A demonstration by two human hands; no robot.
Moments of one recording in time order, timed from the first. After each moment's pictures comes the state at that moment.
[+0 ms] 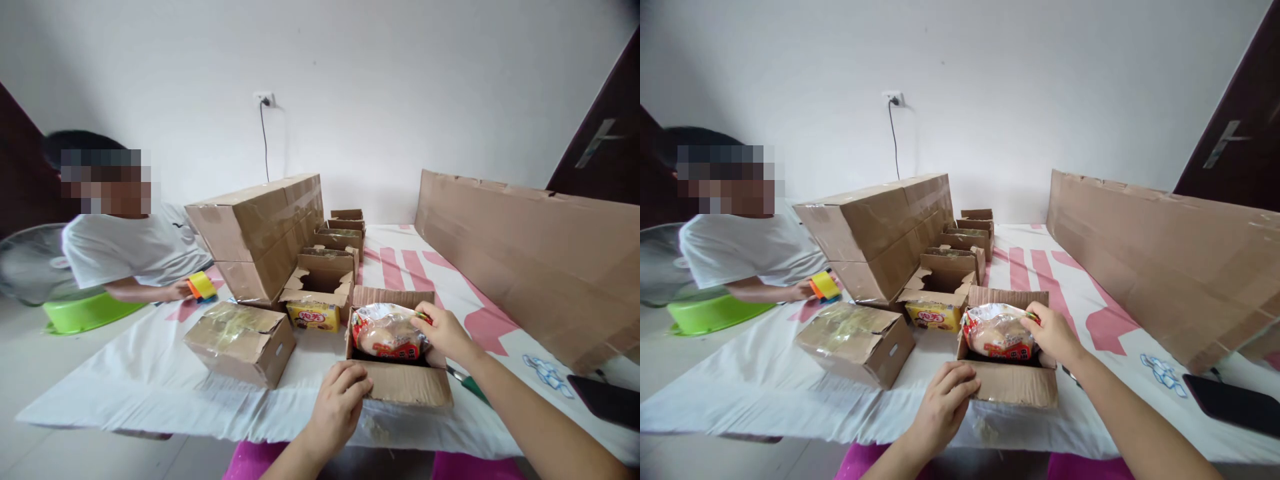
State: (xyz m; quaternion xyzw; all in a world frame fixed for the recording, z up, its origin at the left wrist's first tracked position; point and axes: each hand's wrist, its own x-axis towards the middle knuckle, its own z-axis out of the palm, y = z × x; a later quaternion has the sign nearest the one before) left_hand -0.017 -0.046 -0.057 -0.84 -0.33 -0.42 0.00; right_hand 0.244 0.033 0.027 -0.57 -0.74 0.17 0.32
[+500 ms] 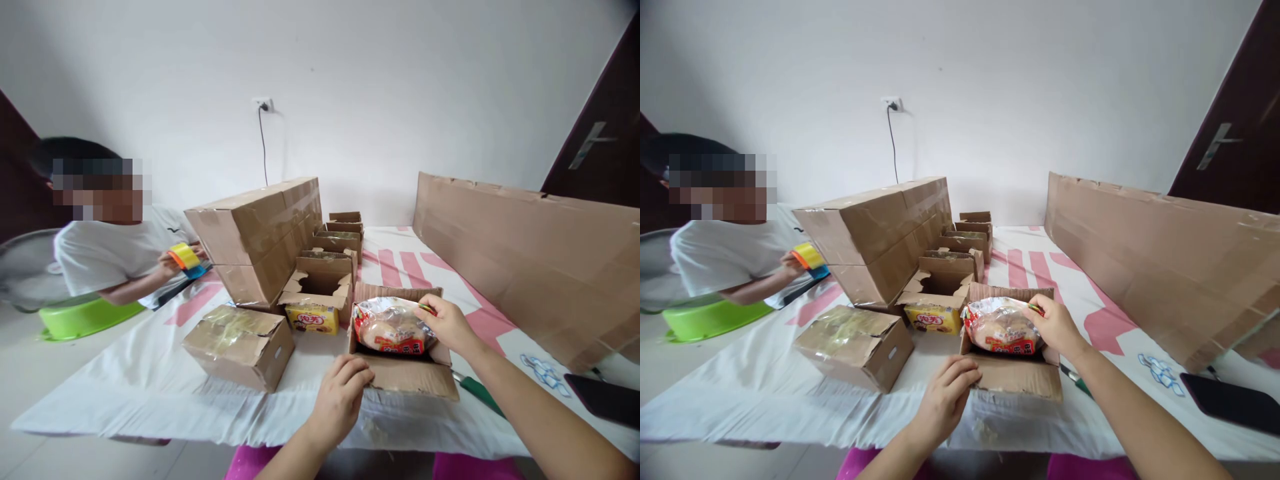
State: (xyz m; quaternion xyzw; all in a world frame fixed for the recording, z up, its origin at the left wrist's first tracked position) left_hand -0.012 -0.035 -0.051 -0.84 -0.33 -0.42 -0.01; right_hand 0.251 0.040 0.039 -0.56 -0.70 0.20 0.40
